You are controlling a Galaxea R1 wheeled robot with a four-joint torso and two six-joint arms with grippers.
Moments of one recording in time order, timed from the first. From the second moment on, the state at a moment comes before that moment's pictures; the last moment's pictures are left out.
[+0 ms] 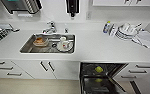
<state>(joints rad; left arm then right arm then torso) 1.48 2.96 -2.58 0.40 -0.02 -0.40 -1.22 2.26 -1.79 0.26 -0.11 0.29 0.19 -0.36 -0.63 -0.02</state>
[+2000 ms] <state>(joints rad) 1.51 2.94 -2.58 0.39 0.00 -0.40 -1.16 2.54 -2.24 0.78 -0.13 0.29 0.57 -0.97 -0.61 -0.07</state>
